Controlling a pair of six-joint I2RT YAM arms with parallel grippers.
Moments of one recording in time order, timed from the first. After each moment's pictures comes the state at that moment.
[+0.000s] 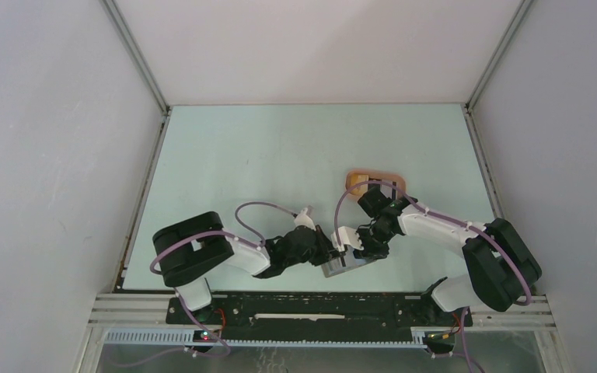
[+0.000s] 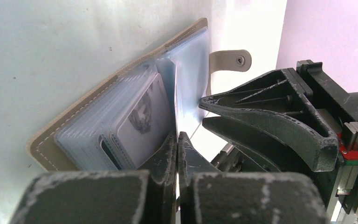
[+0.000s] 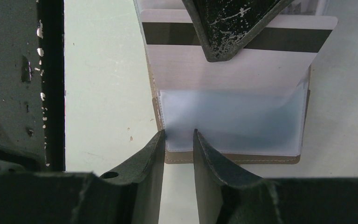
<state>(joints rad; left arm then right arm) -1.11 1.71 0.50 0.69 -0.07 -1.32 0.63 1.42 0.73 -0.74 -0.45 -1.13</state>
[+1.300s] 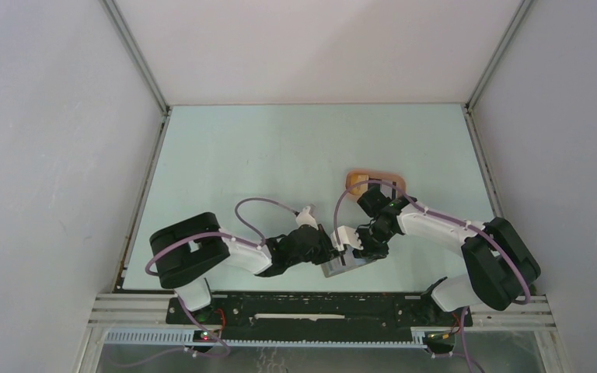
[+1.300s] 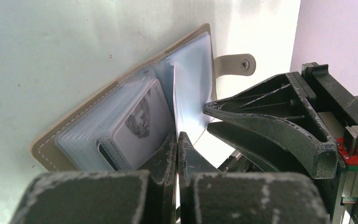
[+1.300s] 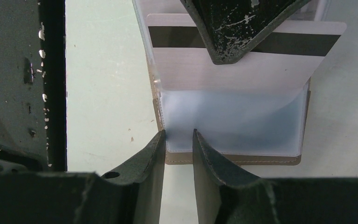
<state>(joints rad) -1.12 1.68 0.55 0.57 -0.12 -1.27 0.63 1.43 0.74 -0.75 -0.45 -1.12</state>
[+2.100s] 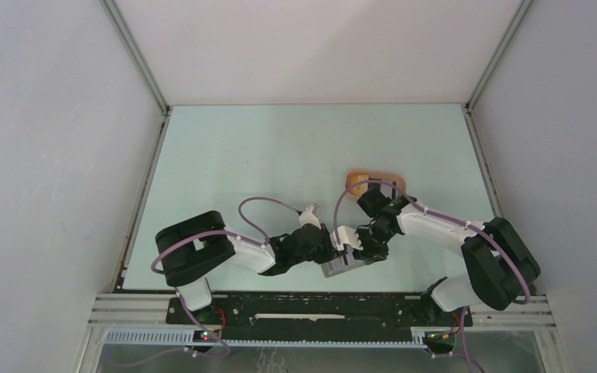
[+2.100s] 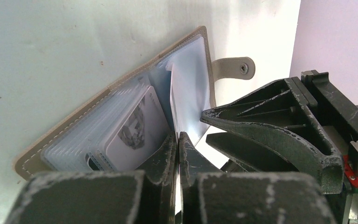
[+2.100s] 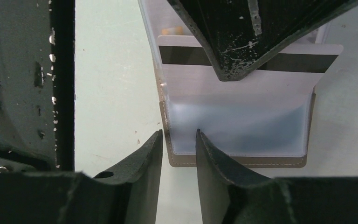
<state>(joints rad) -1.13 1.72 0.58 0.58 -0.12 -1.26 0.63 1.43 0.74 -0.76 -0.47 -1.11</state>
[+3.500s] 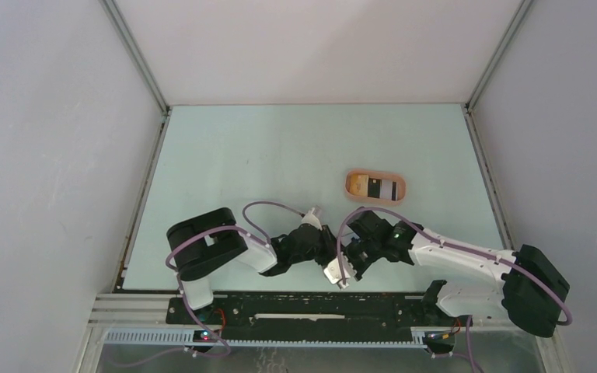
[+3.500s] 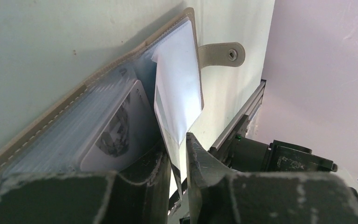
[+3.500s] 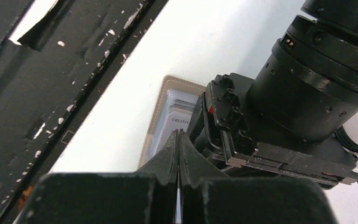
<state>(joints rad) -1.10 1.80 0.55 0.75 0.02 -1.33 0.92 1.17 0.63 -0.52 -0.54 -1.27</state>
